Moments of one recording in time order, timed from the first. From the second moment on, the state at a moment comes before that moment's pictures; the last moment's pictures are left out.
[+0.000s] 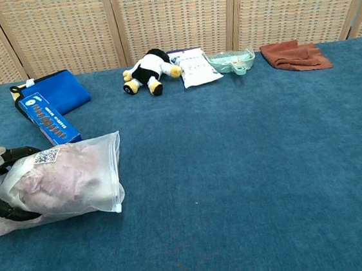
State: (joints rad) left arm -0.35 -1.56 -0.11 -1.38 1.33 1.05 0.00; right arm 0.01 -1.13 0.06 -1.67 -1.60 1.60 -0.15
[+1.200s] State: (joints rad) left arm -0.57 -1.74 -0.28 -1.40 1.58 1.28 -0.47; right arm 0.24 -0.71 0.16 -2.01 -1.56 1.30 0.33
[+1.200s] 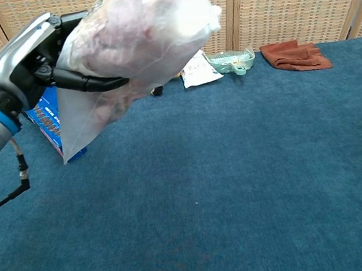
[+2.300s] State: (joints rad) left arm -0.81 -1.94 -0.39 -1.31 1.46 1.19 -0.33; right arm 0.59 -0.72 0.31 -2.10 -1.23 0.88 0.52
